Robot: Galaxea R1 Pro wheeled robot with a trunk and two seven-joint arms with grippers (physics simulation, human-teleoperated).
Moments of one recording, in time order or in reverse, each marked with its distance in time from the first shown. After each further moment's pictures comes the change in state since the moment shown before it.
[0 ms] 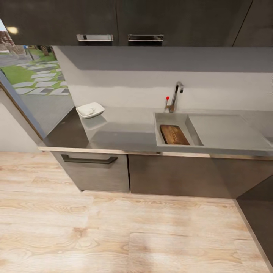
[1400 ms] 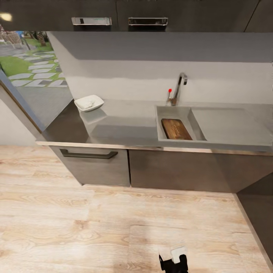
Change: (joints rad) left arm 0.002 0.034 -0.111 -0.033 -0.076 -0.060 -0.001; right arm -0.188 0.104 0.002 -0.006 0.108 0.039 0.003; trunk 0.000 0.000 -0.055
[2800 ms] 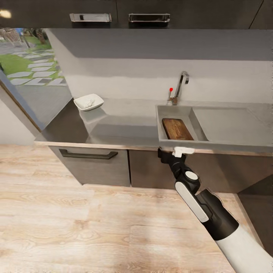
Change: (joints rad) left arm 0.000 0.050 -0.003 -0.055 -0.003 -0.002 0.000; right arm -0.237 -0.230 -0.328 -1.459 0.025 0.784 -0.519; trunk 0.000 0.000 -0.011
